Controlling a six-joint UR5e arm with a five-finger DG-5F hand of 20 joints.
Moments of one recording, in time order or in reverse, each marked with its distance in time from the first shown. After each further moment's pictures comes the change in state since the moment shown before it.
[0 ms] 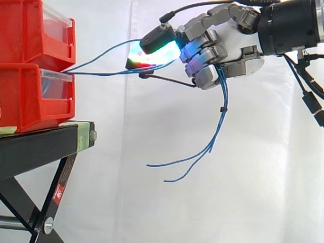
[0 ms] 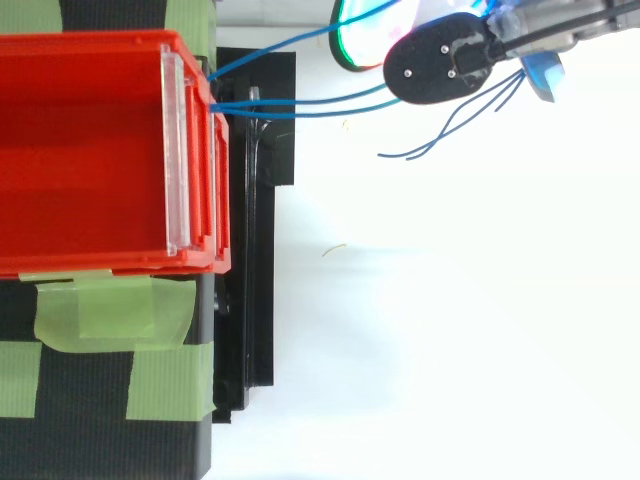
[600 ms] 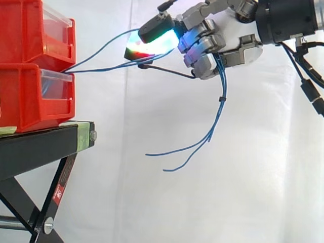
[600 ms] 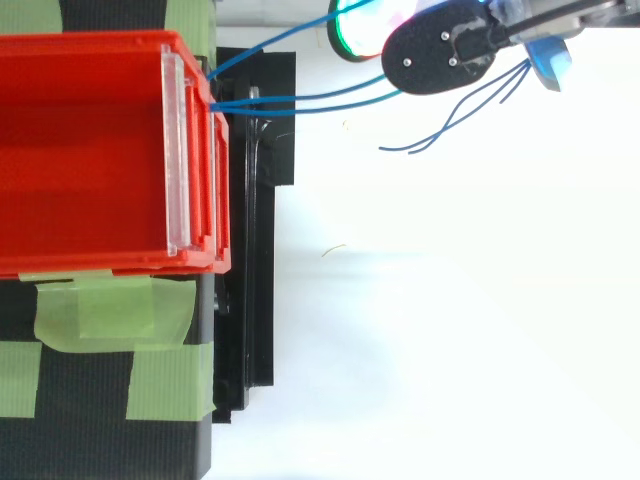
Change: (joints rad) arm -0.001 0.000 0.049 -0.062 0.001 0.001
